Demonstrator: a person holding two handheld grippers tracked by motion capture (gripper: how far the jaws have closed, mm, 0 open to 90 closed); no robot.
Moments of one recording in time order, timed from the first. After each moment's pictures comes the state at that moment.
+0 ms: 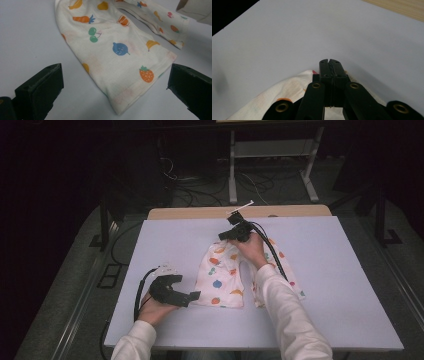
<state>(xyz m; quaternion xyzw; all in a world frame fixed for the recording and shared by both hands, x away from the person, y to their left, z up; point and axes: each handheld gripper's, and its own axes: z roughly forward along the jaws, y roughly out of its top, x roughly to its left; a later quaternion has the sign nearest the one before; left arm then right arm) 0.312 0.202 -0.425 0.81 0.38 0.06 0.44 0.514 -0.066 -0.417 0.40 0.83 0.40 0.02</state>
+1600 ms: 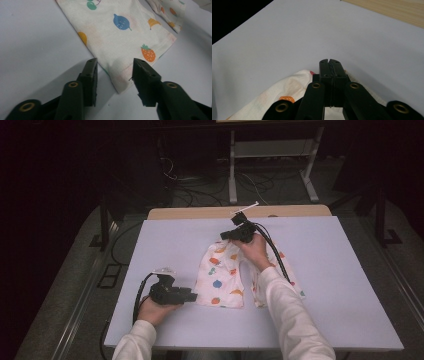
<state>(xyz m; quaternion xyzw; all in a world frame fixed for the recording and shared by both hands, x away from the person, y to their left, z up) 0.322 0.212 -0.449 0.82 0.40 -0.05 0.41 0.508 -0.076 -0.415 0.40 0.82 0.42 0.02</state>
